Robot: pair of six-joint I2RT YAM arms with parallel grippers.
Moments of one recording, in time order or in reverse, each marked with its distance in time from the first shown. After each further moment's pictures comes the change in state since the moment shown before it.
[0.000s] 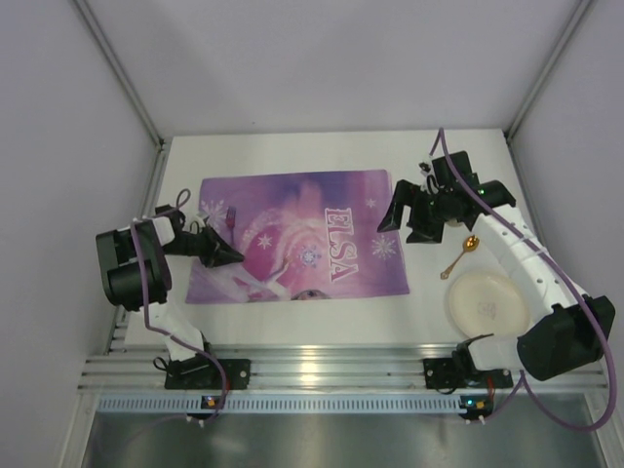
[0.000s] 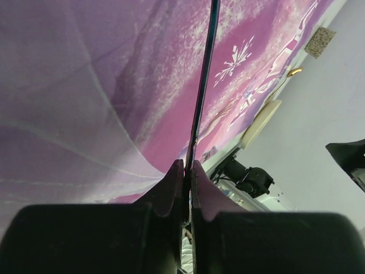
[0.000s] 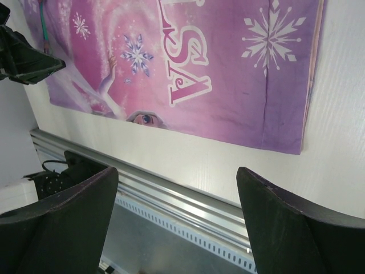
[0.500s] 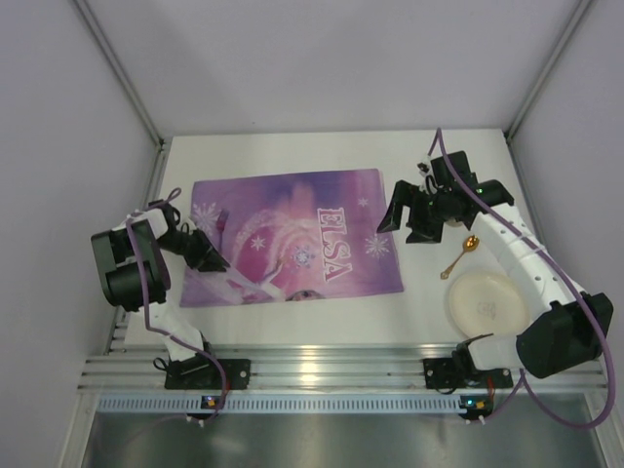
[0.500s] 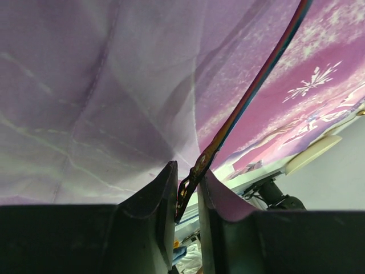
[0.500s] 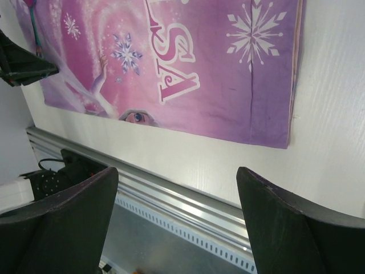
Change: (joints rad) left arm 0.028 0.000 0.111 -0.232 -0.314 0.043; right arm 0.000 0.011 0.000 0.001 -0.001 -0.015
